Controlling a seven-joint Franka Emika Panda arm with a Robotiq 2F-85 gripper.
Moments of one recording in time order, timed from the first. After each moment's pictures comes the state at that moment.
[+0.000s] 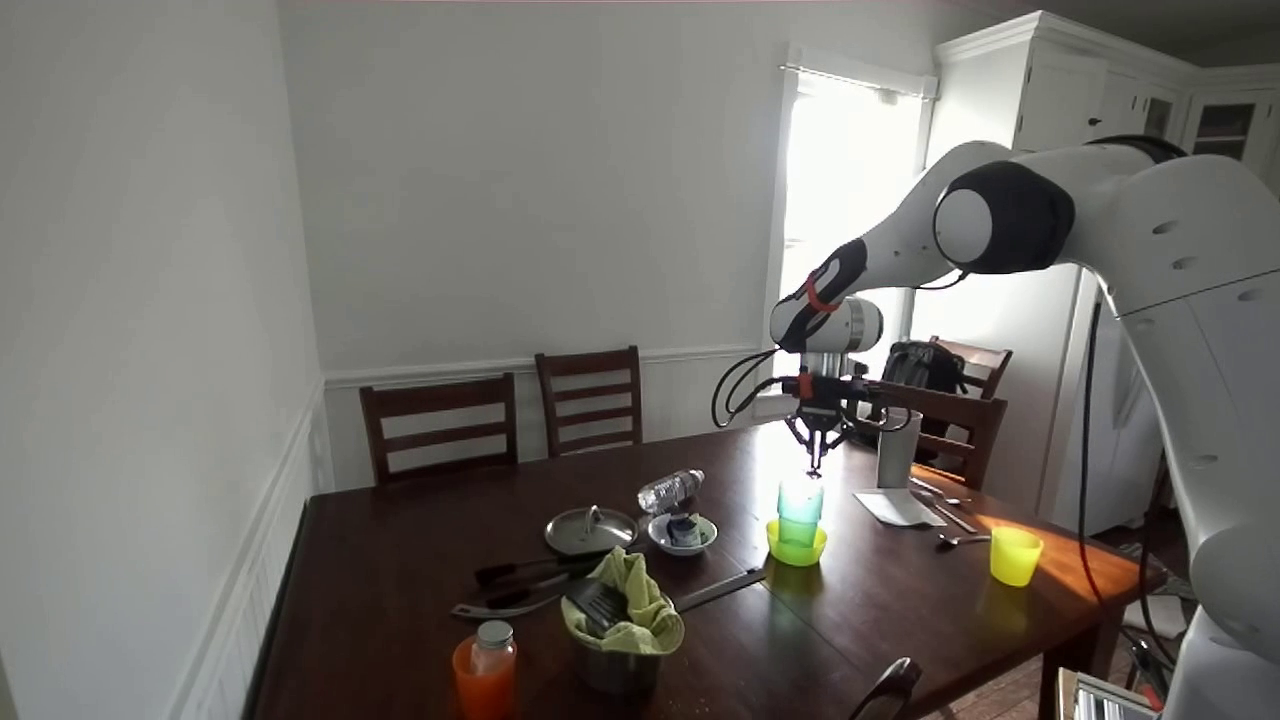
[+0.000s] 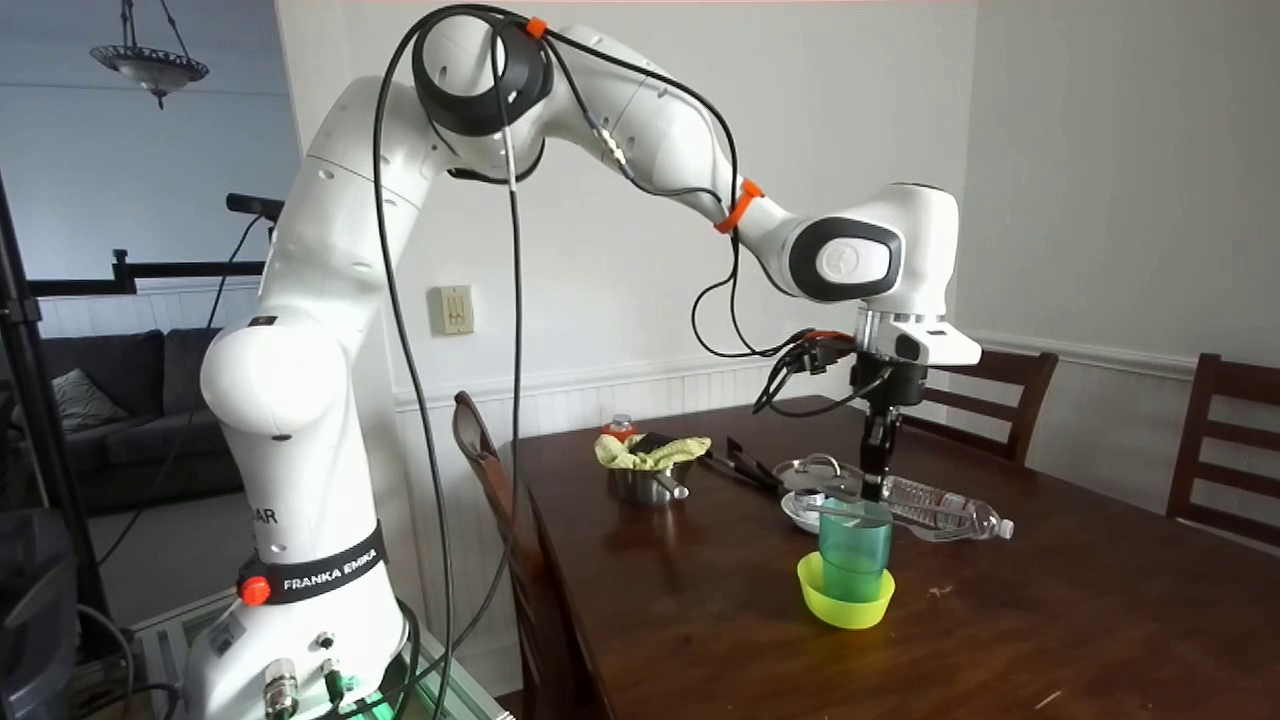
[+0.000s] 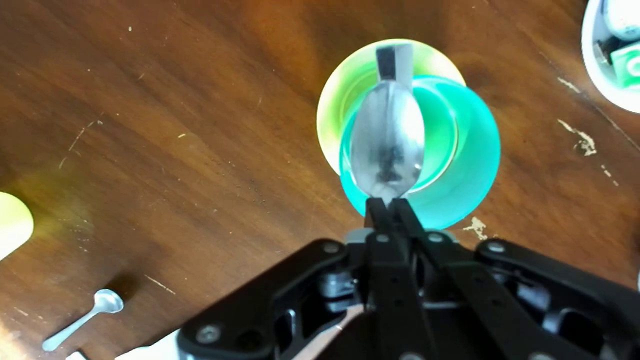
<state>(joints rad) -0.35 0.48 -0.40 -1.77 0.23 2.13 0.51</state>
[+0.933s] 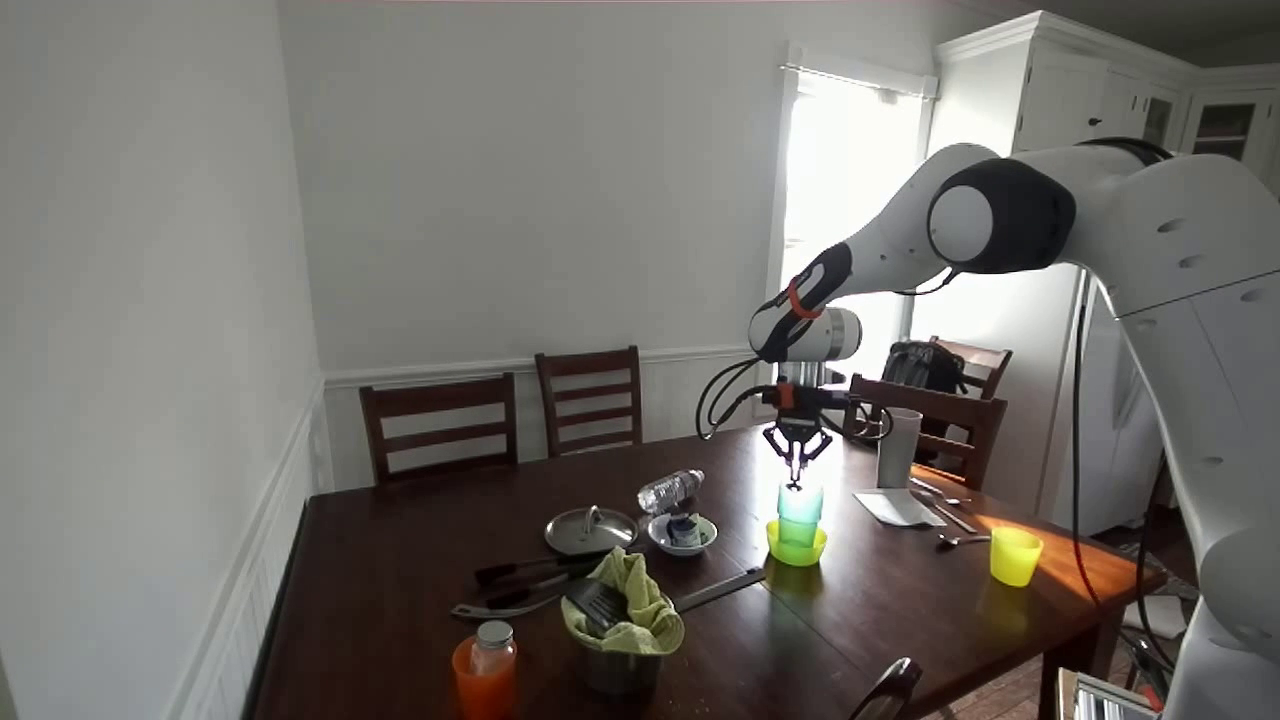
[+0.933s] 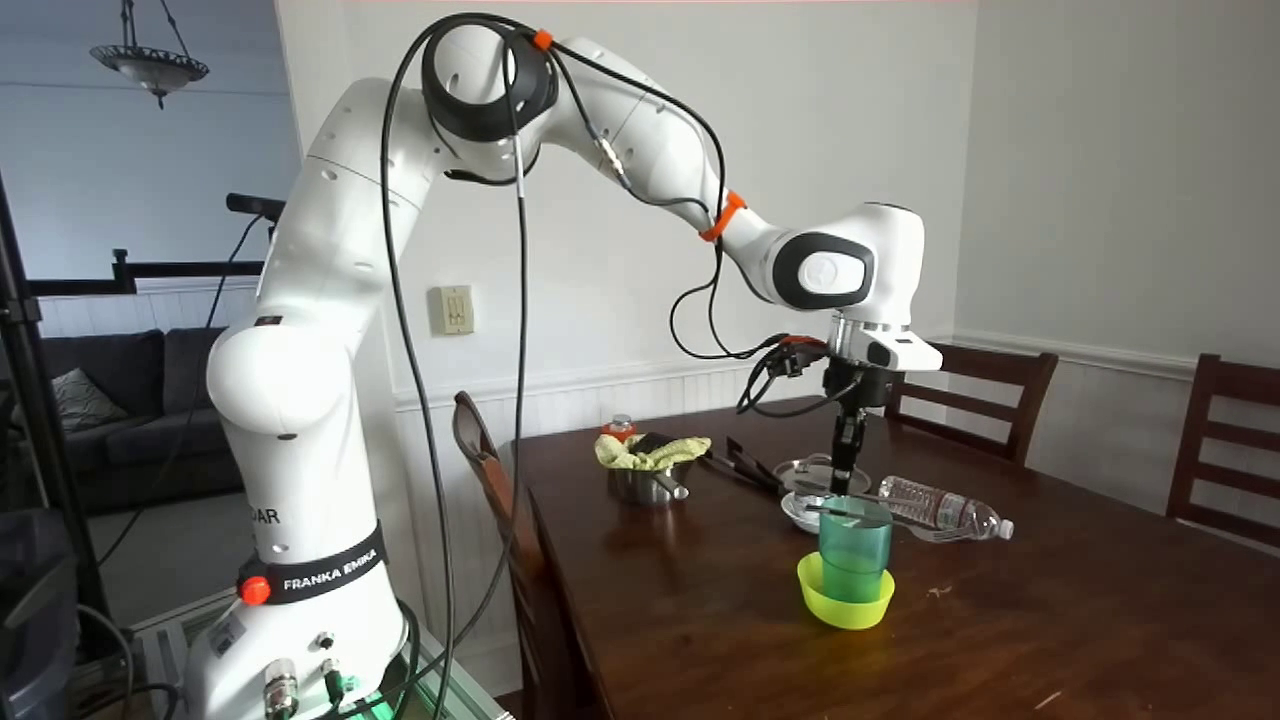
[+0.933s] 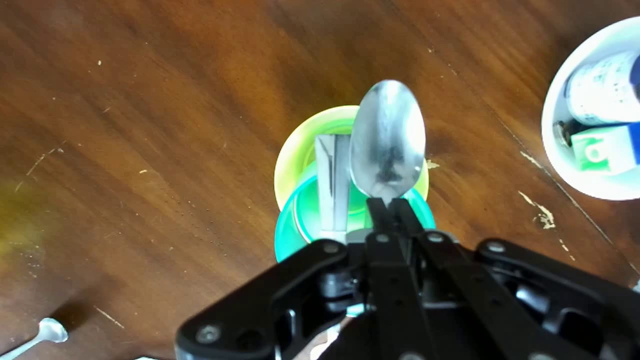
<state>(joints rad) -0.31 0.48 -0.35 -1.79 0.23 2.13 0.50</state>
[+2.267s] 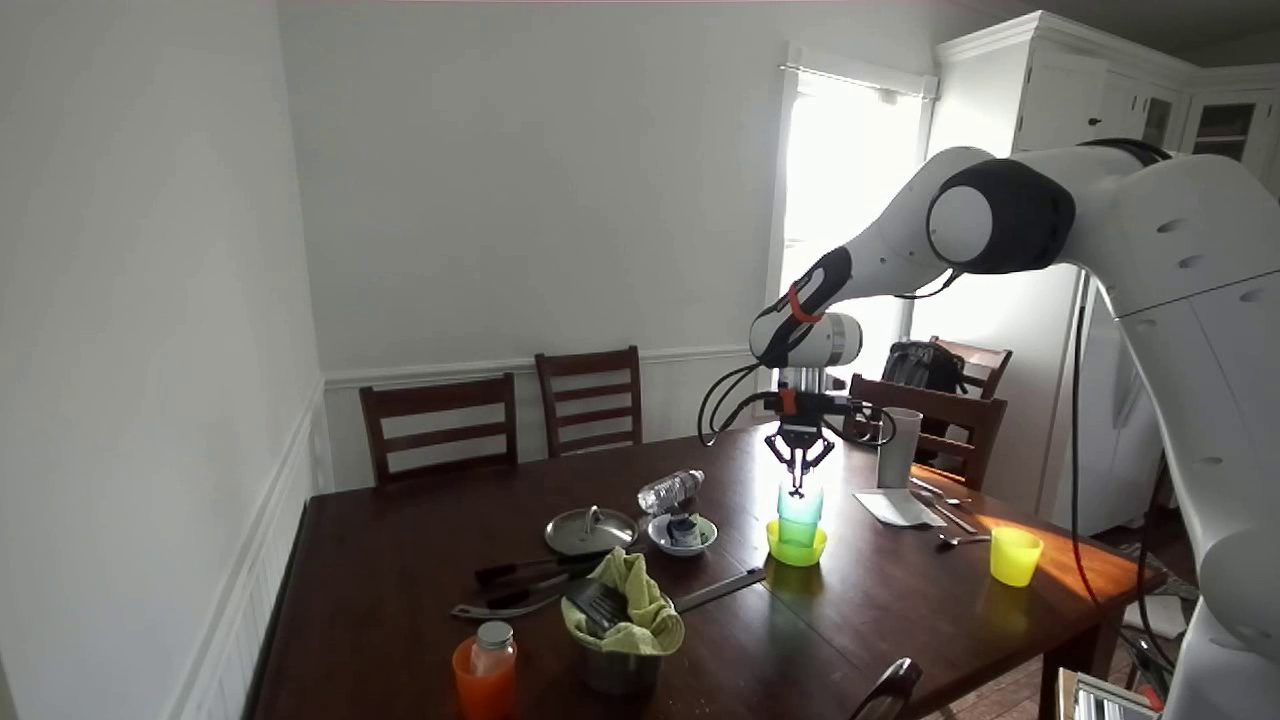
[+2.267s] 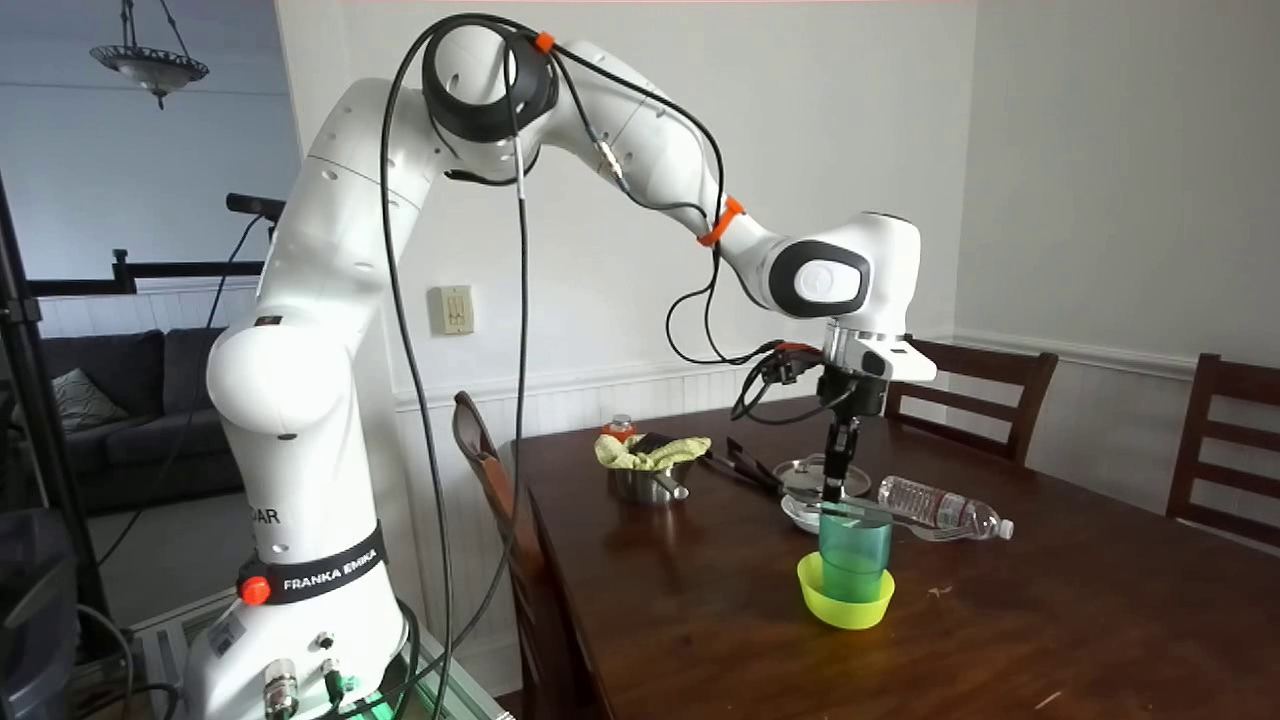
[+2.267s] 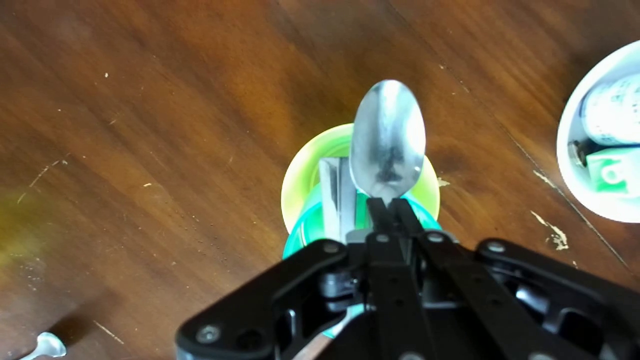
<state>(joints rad) -0.31 0.48 -0.35 -1.81 0.23 2.13 0.49</state>
